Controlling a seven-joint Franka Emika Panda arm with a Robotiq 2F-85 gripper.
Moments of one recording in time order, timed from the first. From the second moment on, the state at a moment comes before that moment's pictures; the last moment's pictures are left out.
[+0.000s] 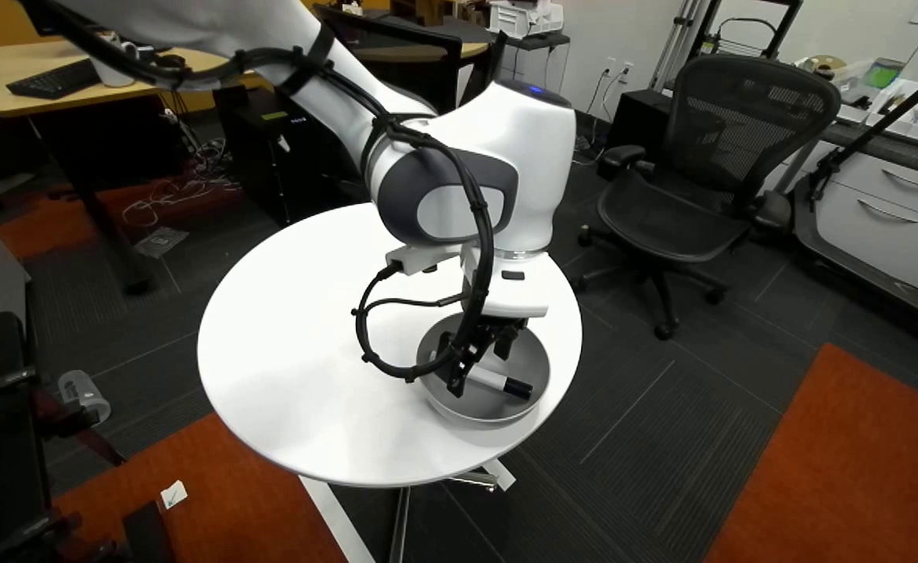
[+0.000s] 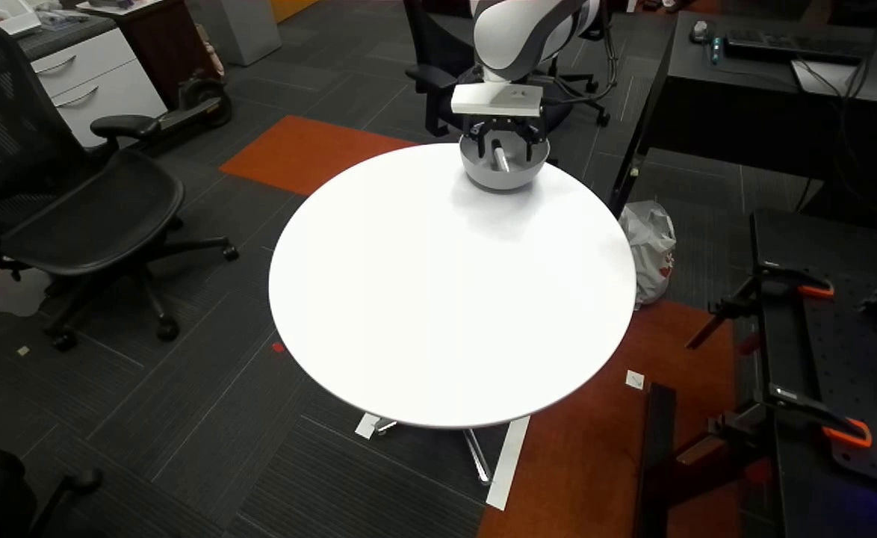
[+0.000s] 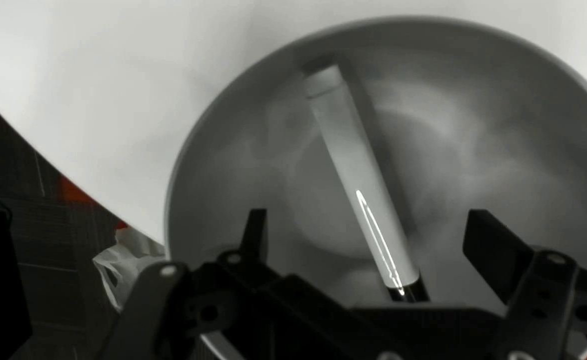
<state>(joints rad) -0.16 0.83 -0.23 -1.57 0.10 2.32 1.10</state>
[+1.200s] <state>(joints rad) -0.16 0.87 -0.24 -1.53 0.13 2.33 1.11</state>
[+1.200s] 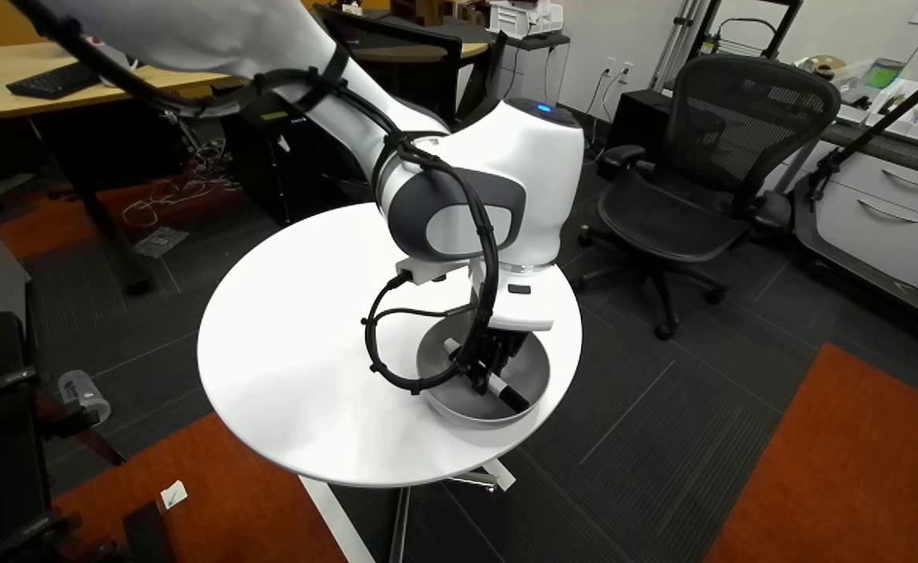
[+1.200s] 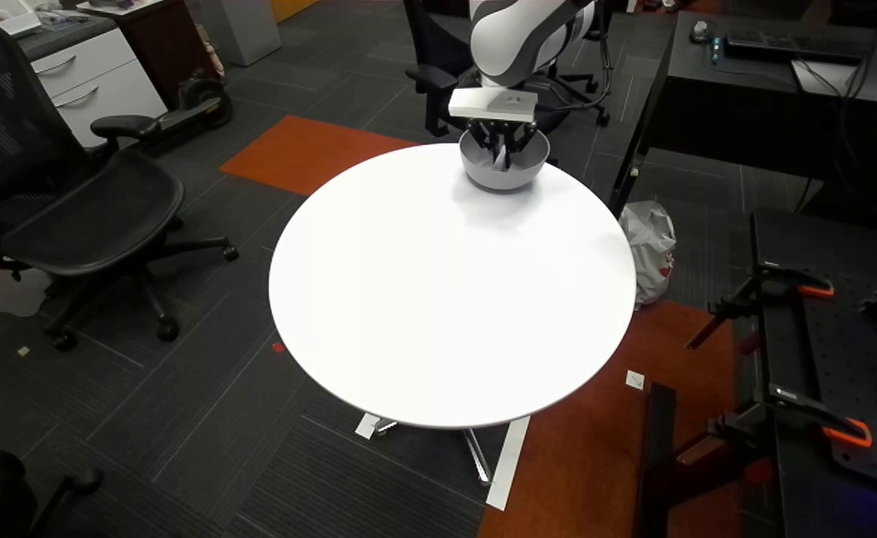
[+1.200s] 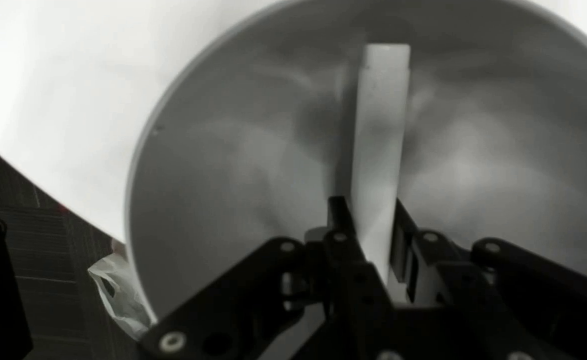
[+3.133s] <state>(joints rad) 0.16 0.45 -0.19 -1.97 -0.06 2.63 1.12</state>
